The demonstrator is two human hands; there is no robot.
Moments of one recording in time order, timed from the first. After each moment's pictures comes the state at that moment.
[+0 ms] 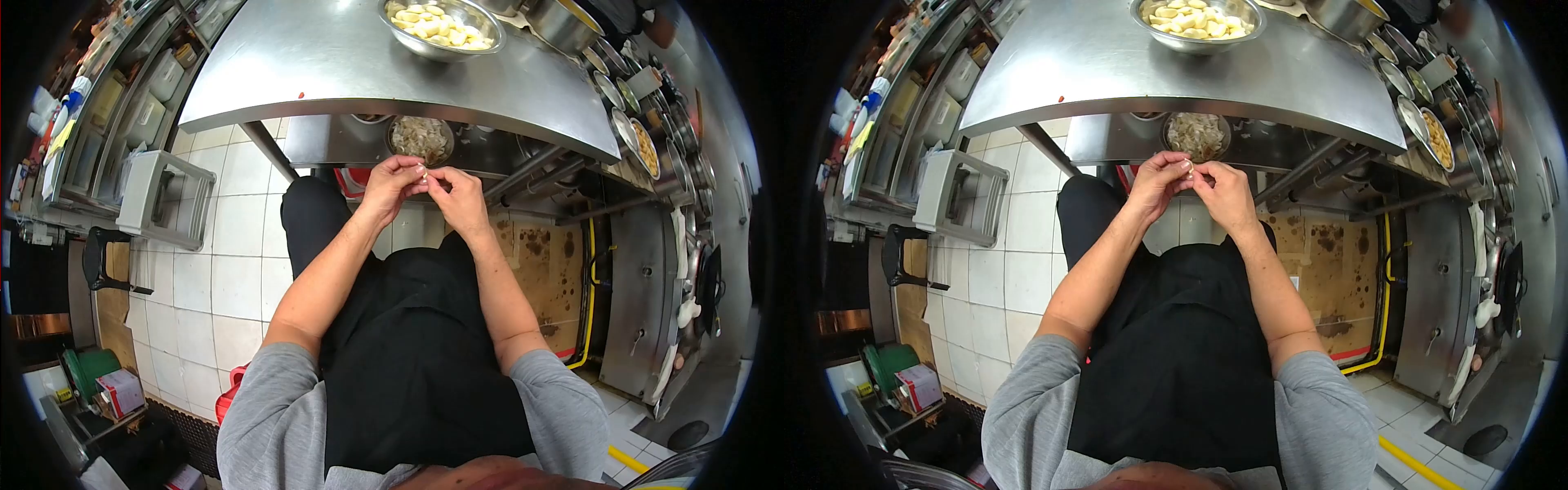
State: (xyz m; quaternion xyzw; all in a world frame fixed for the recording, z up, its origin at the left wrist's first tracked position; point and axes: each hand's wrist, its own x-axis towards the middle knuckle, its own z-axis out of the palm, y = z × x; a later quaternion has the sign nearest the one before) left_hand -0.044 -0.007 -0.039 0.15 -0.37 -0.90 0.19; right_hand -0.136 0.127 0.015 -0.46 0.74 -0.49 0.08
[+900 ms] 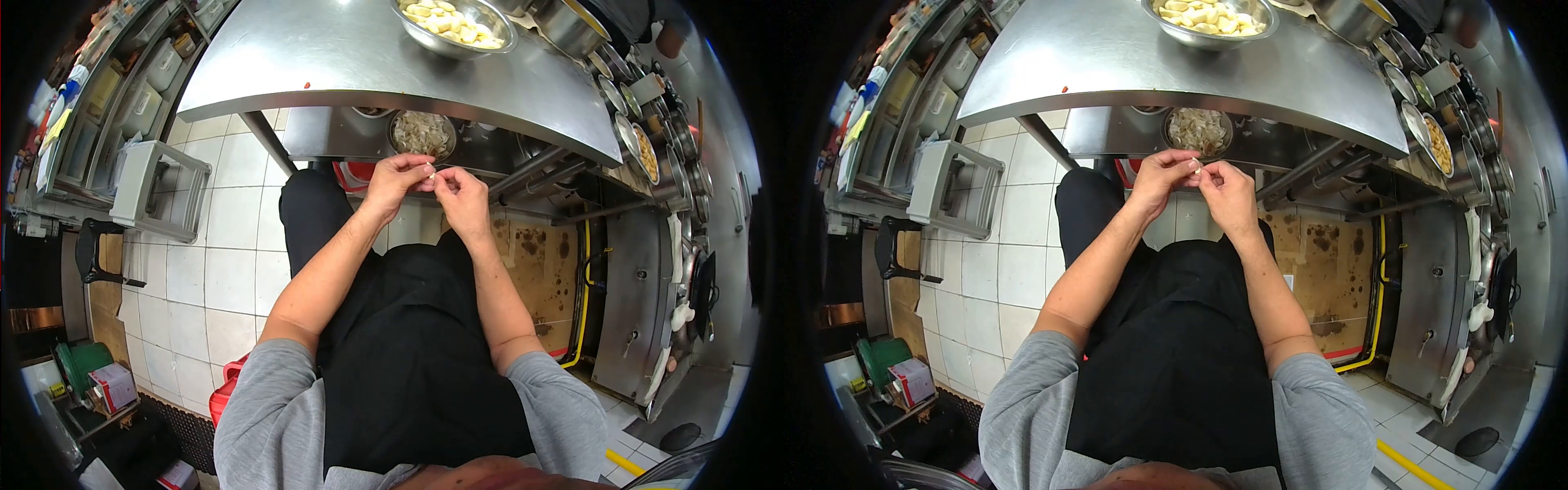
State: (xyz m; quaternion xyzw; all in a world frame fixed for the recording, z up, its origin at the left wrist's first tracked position) left_hand -0.043 -0.003 -0.028 0.17 -0.44 -0.86 0.19; right_hand -0.126 0.131 0.013 -0.37 0.75 -0.53 0.12
